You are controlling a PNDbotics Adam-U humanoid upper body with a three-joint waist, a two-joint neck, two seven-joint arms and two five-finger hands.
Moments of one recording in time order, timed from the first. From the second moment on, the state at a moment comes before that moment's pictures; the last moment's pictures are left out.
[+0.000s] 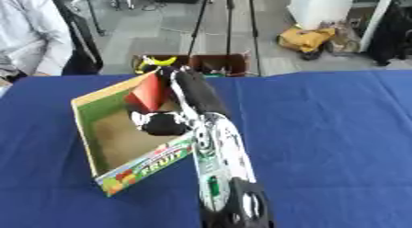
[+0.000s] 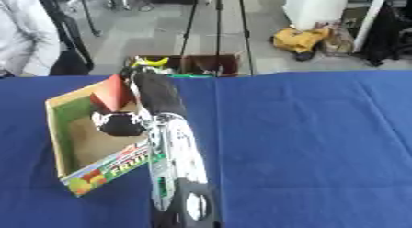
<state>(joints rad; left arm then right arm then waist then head) -0.08 0.09 0.40 -1.98 0.03 -0.23 -0.02 -0.96 0.51 -0.26 -1.45 1.55 -0.08 0.29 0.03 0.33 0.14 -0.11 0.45</state>
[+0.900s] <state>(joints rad) -0.09 0.09 0.40 -1.98 0.03 -0.23 -0.02 -0.88 0.55 -0.24 -1.45 1.69 -0.16 0.26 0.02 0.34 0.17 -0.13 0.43</state>
